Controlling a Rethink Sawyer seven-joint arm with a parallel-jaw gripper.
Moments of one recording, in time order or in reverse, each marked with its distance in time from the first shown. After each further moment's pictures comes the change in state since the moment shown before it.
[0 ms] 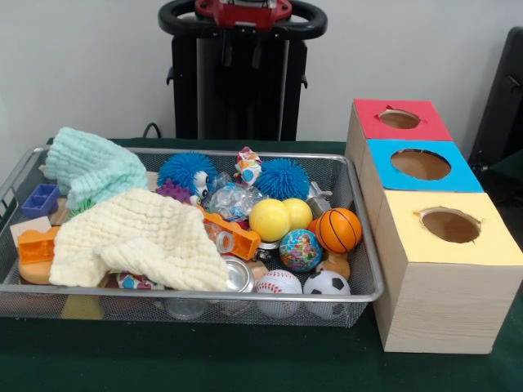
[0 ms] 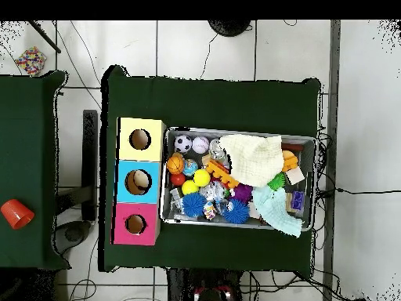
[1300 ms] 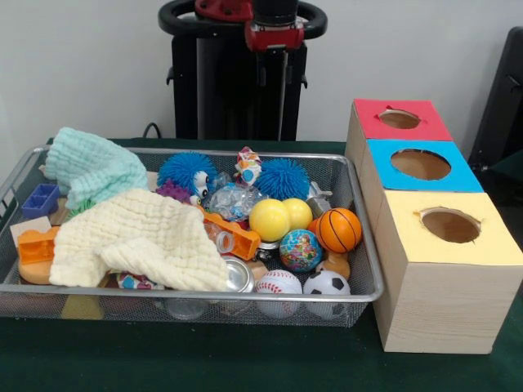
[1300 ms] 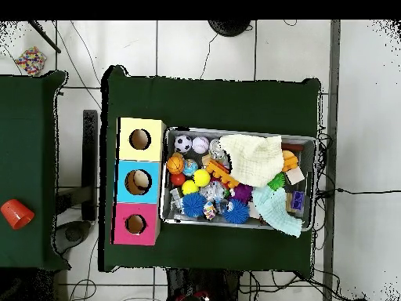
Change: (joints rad) arm 0.074 0.373 -0.018 0.016 0.003 -0.374 0.001
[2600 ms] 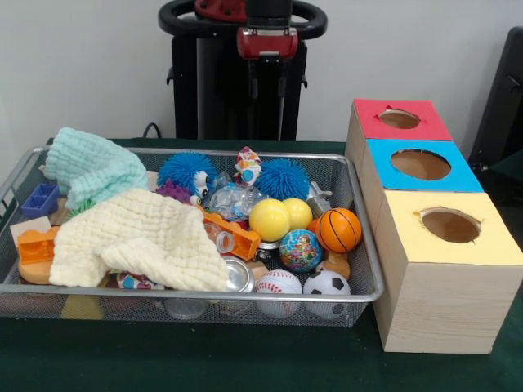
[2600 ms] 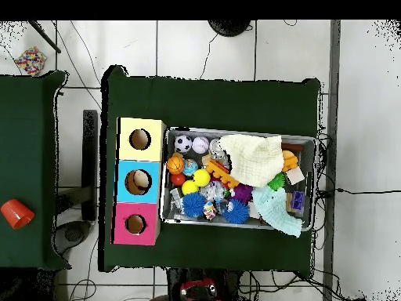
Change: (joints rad) arm 0.001 0.023 -0.042 -0.034 0.000 -0.221 0.000
